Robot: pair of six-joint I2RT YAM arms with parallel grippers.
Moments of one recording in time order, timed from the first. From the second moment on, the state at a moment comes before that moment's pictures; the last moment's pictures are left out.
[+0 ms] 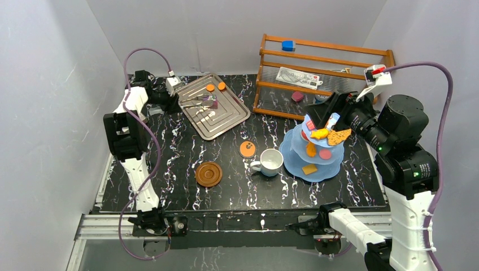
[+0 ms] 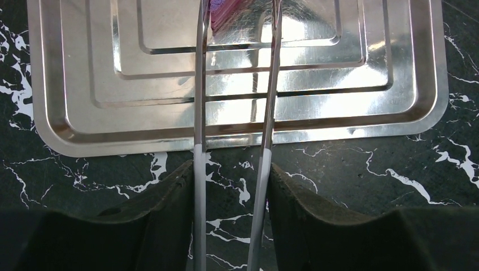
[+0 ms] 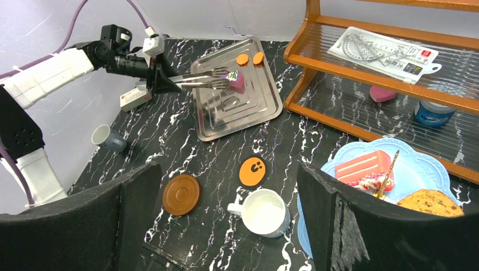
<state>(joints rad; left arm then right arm) 0.14 2.17 1.78 -0.76 0.82 0.98 0.26 0.90 1.62 -0.91 -0.26 0.32</state>
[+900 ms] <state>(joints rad) 0.09 2.10 1.68 -0.63 0.79 0.82 0.26 0.85 1.63 -0.91 -0.26 0.34</state>
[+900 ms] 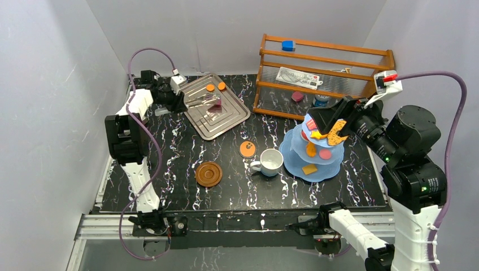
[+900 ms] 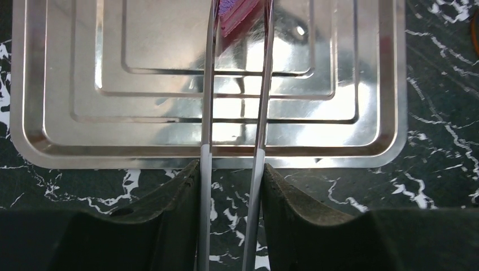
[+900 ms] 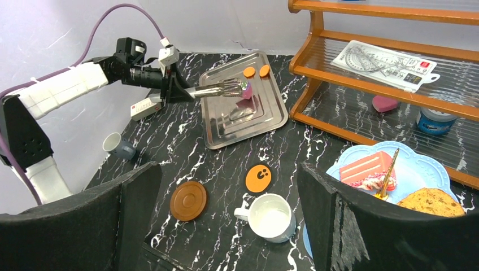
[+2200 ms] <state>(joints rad) -0.57 1.36 1.17 -0.43 0.71 0.35 0.26 0.73 1.52 -0.88 -0.25 0.33</state>
